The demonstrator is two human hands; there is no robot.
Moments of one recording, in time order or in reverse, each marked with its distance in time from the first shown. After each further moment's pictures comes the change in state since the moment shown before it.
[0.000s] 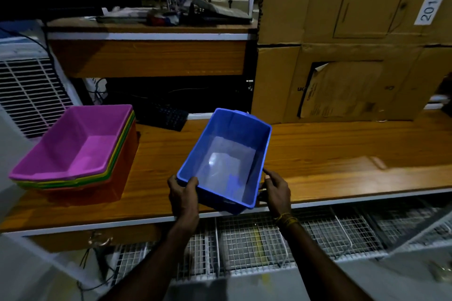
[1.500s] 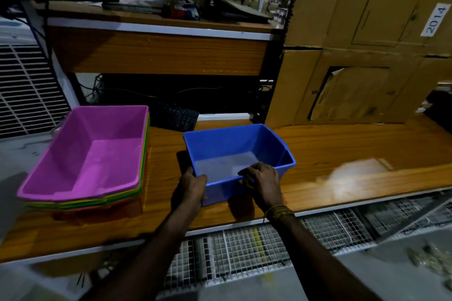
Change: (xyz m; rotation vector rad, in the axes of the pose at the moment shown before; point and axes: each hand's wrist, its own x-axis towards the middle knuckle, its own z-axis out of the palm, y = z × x) left_hand 0.099 0.064 -0.046 0.339 -0.299 -0.029; right_hand 0.006 -0.031 0.148 -1.026 -0.072 -0.515
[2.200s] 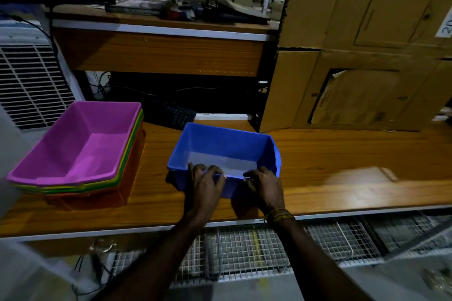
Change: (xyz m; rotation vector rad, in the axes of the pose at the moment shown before) left_hand -0.049 -0.004 0.080 0.582 0.162 0.555; right_hand -0.003 0.067 -0.027 0.105 -0.081 0.011
